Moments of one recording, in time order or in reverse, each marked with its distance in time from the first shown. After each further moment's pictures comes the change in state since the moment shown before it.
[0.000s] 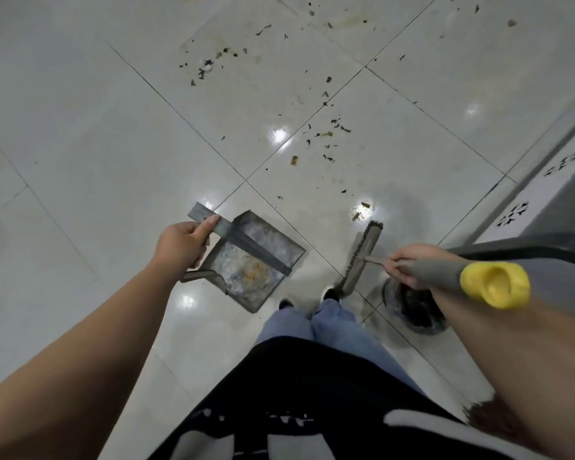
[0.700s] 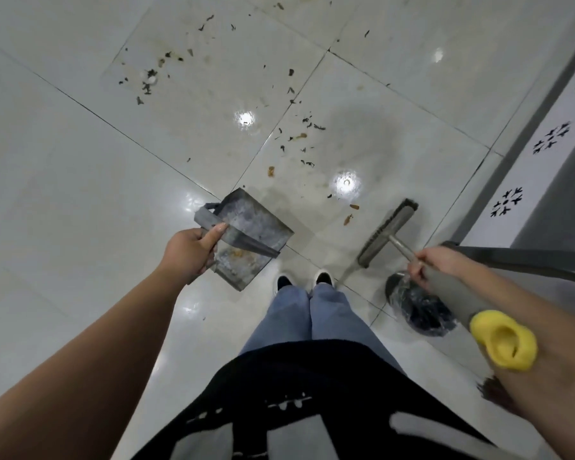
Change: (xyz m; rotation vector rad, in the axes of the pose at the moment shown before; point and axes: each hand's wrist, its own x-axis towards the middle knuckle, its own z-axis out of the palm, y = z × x) left_hand 0.138 0.108 0.028 0.170 -0.236 0.052; right_hand 0.015 -0.110 0.001 0.171 0.189 0.125
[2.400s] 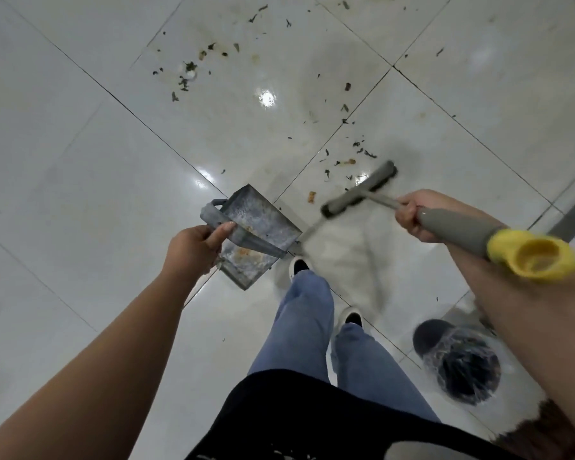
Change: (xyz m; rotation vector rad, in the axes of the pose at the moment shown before) left_hand 0.186 0.004 -0.110 0.056 0.082 -0.025; right_hand -0.019 -0.230 0.218 -0.078 -0.178 -0.100
